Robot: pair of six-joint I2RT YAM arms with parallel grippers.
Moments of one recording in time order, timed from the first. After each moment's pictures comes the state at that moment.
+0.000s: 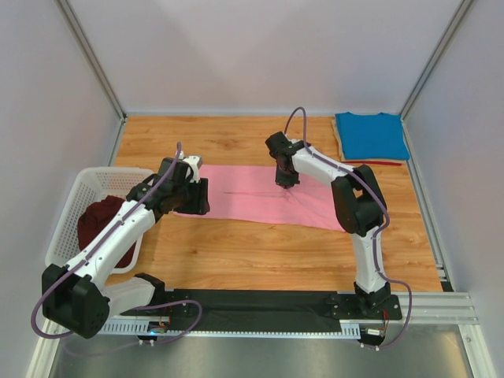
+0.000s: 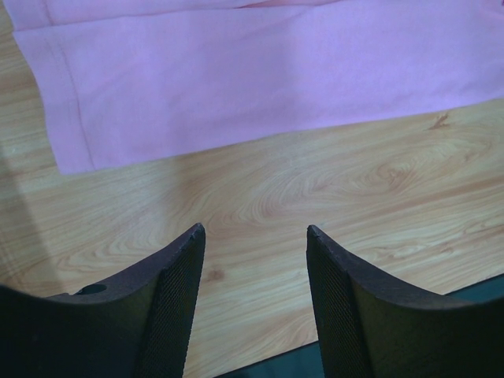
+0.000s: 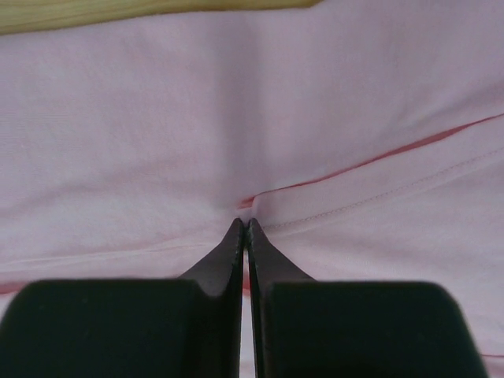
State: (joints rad) left arm -0.39 1.15 0.93 -0.70 0.09 -0.26; right arm 0.54 2.13 1.65 -0.76 0.27 0.63
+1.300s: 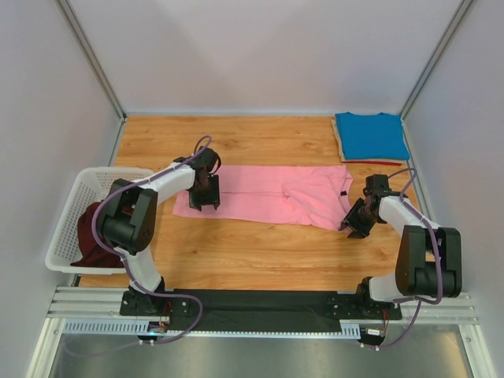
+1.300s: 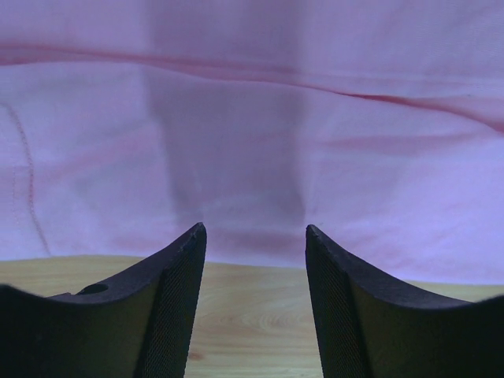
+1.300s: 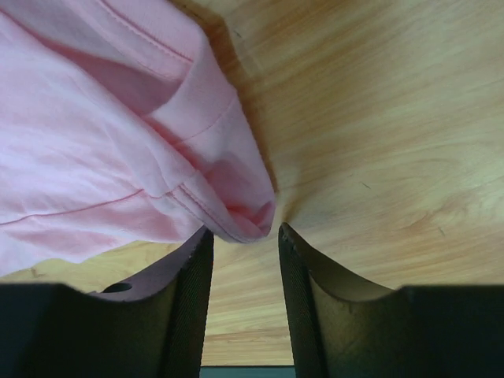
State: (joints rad) left arm -0.39 1.79 1.17 -0.67 -0.05 -0.48; right arm -0.08 1.42 0.73 -0.65 -0.13 0.61
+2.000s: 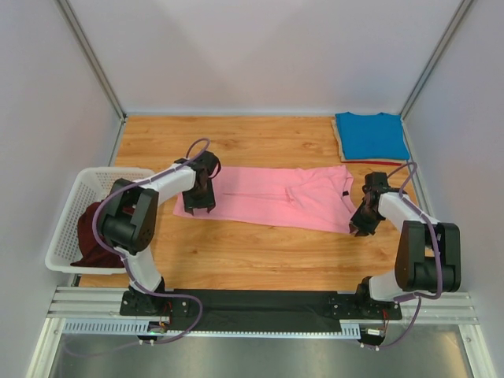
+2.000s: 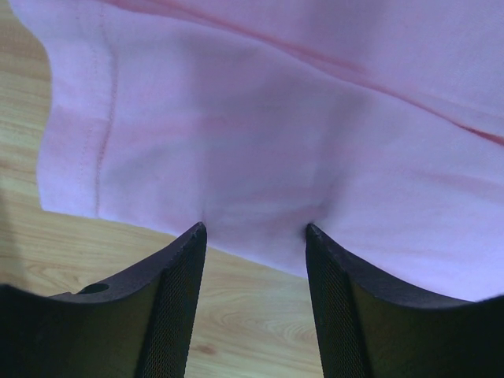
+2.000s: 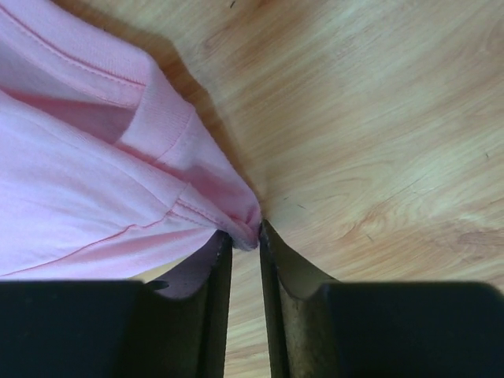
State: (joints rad) left arm -0.40 1.81 1.17 -0.74 -0.22 -0.60; right arm -0.07 1.46 0.76 -0.66 0.04 0.59
